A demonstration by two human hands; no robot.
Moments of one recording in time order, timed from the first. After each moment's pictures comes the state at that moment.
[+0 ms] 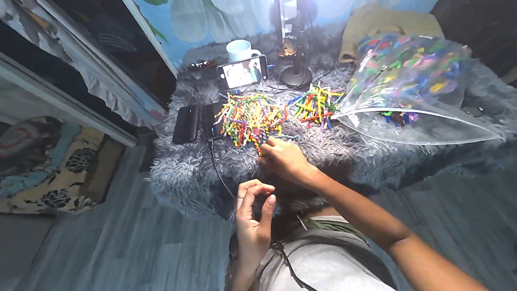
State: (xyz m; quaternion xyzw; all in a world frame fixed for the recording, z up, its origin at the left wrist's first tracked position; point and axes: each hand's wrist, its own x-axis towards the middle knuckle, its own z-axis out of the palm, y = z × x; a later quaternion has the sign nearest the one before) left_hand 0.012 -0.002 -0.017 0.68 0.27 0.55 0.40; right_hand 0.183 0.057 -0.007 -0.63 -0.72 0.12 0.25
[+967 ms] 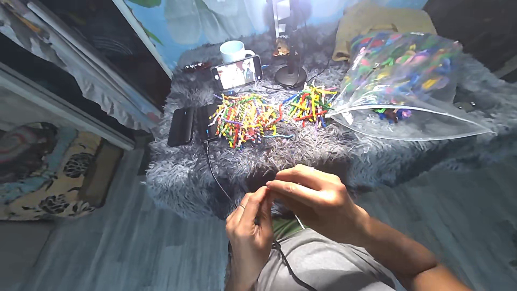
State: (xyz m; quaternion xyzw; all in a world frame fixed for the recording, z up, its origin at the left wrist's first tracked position) left_hand 0.018 -0.013 0.004 0.77 0.31 0.53 0.17; right_hand 0.176 -0.047 0.034 -0.45 -0.74 -0.03 0.49
